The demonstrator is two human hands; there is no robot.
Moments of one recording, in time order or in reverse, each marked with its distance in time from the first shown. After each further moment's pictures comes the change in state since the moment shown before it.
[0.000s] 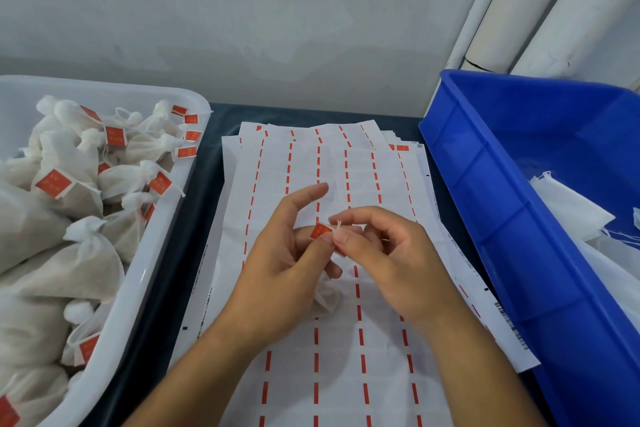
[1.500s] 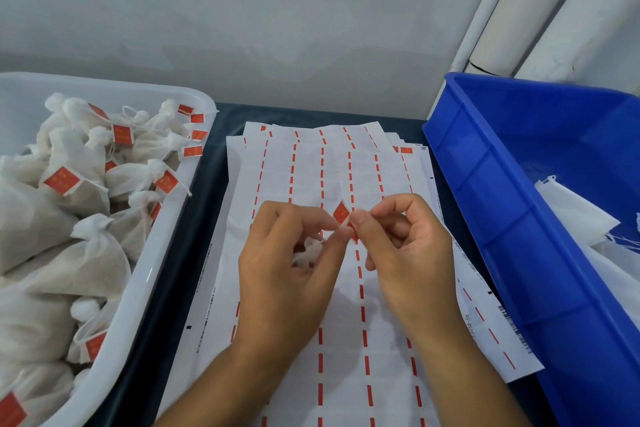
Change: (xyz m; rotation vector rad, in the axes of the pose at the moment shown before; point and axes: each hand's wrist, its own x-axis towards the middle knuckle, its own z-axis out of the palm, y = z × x) left_hand -0.004 -0.002 0.013 0.464 0.490 0.445; right_hand -0.005 -0.015 0.019 0.065 0.411 -0.052
